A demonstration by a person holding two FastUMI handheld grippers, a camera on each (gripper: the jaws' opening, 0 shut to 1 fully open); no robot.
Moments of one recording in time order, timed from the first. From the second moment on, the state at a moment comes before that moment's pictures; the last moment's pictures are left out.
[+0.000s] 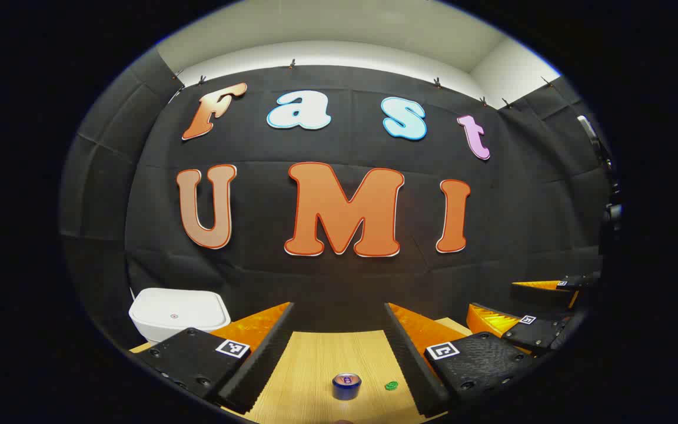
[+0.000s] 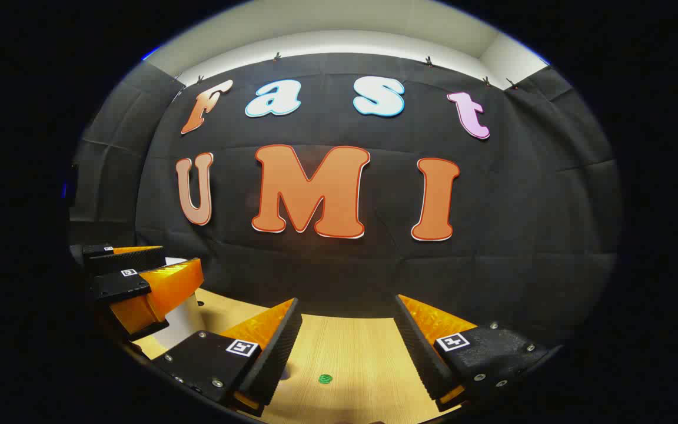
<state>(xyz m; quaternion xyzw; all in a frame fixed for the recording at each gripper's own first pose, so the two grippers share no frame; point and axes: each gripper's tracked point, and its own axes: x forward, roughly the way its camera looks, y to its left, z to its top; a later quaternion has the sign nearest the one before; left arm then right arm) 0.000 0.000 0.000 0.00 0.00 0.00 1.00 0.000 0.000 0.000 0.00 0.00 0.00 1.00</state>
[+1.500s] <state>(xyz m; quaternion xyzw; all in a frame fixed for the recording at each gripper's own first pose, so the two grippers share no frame) -0.022 0.013 0.000 0.01 0.00 0.01 1.00 -0.014 0.012 0.000 0.00 0.00 0.01 1.00</state>
